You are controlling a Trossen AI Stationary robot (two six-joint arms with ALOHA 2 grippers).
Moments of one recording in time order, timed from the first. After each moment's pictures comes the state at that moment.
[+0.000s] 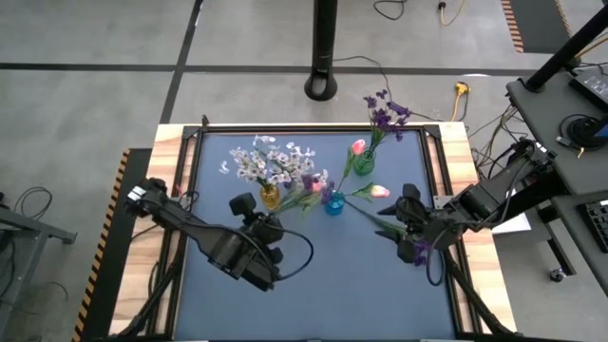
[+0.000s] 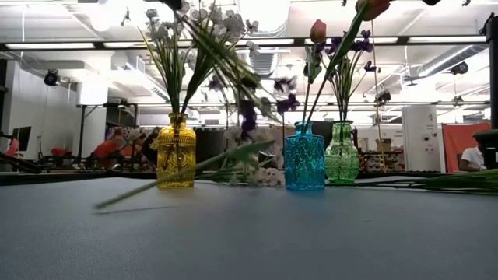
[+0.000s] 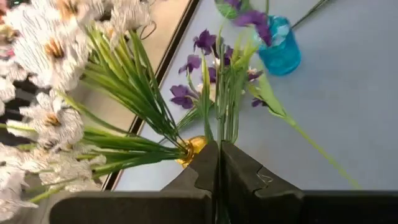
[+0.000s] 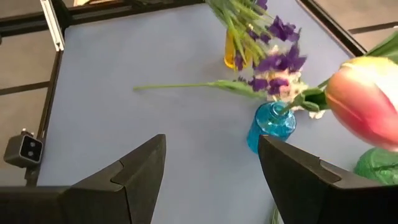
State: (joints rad) left arm -0.54 1.82 1.81 -1.57 -0.91 -0.86; right arm 0.60 1.06 1.08 -0.79 0.59 0.60
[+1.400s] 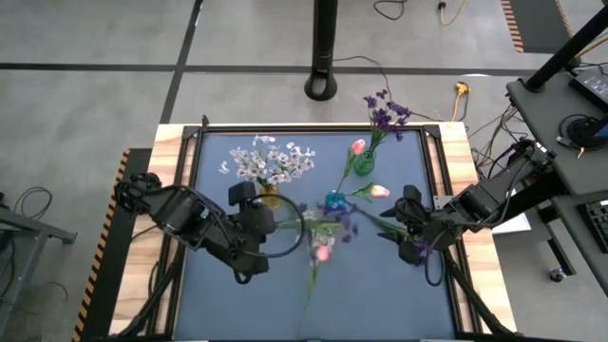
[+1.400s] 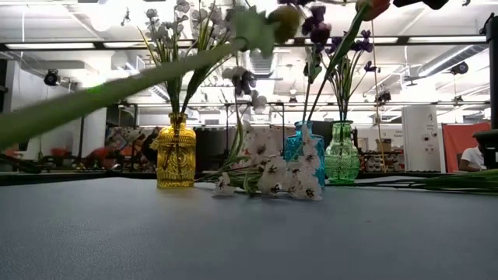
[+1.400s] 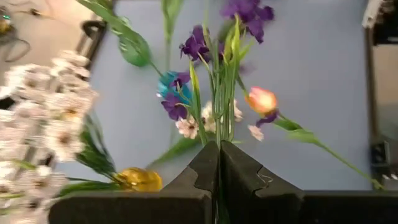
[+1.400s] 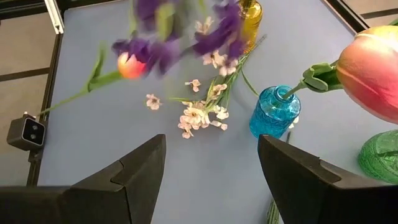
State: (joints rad) left arm -0.53 1.81 2.32 -1.57 -0.56 -0.54; right arm 0.60 1.06 1.08 -0.84 0.54 0.63
